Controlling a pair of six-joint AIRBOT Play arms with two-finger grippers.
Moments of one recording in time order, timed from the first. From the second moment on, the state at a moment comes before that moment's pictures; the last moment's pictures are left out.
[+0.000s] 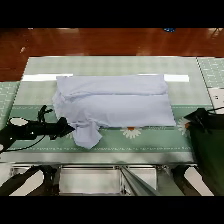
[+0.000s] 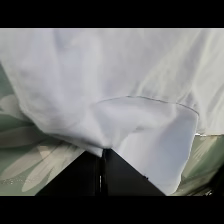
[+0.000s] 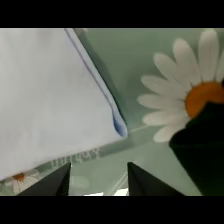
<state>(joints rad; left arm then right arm) 0.21 -1.10 0.35 0.69 -0.98 -1.29 -0.68 -0.97 0.60 -1.00 1.27 1.34</state>
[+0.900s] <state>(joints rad) 0.21 -1.10 0.36 0.68 -0.99 -1.28 -0.58 -1.25 0.56 -0.85 1.15 1.33</state>
